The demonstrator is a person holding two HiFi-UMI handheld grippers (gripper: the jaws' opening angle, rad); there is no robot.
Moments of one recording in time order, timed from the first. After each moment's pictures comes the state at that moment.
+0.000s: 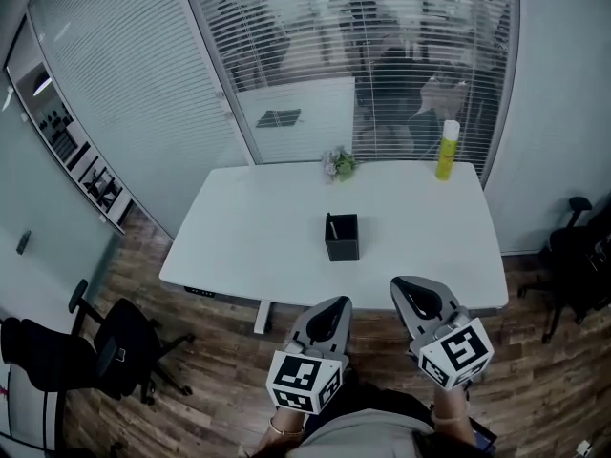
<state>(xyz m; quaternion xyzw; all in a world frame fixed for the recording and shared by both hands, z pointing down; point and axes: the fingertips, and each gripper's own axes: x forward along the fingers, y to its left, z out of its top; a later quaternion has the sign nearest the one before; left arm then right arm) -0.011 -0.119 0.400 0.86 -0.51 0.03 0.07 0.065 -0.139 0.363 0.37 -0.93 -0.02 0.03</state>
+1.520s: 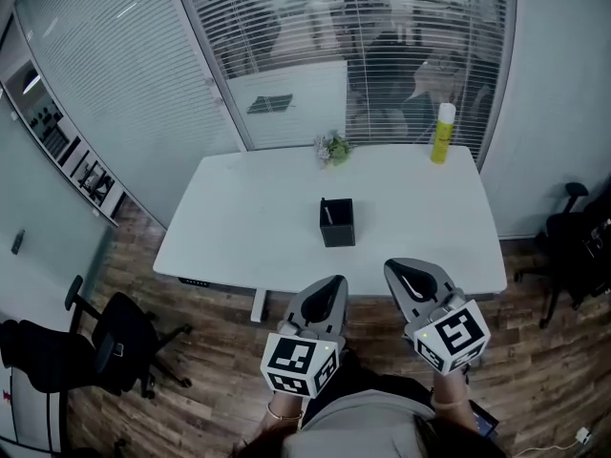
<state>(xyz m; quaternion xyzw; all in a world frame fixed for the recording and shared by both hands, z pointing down) -0.015 -0.132 0.399 0.86 -0.51 0.02 0.07 0.058 -0.147 0.369 0.37 -0.93 -0.03 0.04</state>
